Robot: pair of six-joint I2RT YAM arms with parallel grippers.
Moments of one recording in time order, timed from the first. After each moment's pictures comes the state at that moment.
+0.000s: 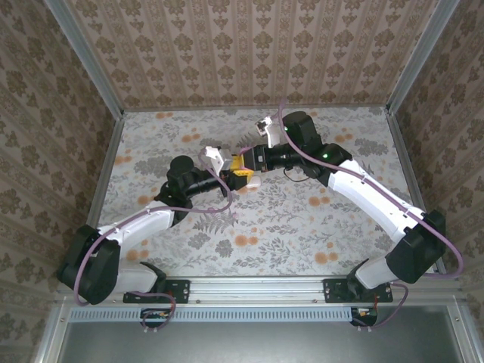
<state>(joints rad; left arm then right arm) -0.60 1.29 0.66 0.62 0.68 -0.04 0.59 1.47 1.37 -0.45 -0.53 0.46</state>
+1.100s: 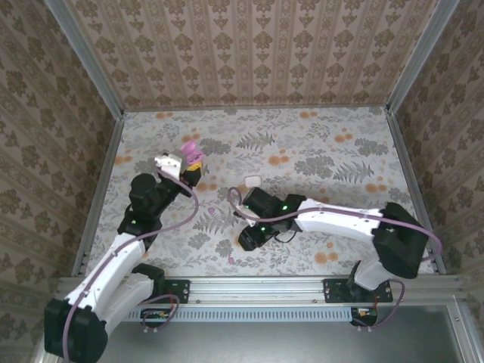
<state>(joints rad) -0.36 0.79 0.48 0.23 0.23 0.03 0.99 1.57 0.99 -0.55 -0.31 0.40</state>
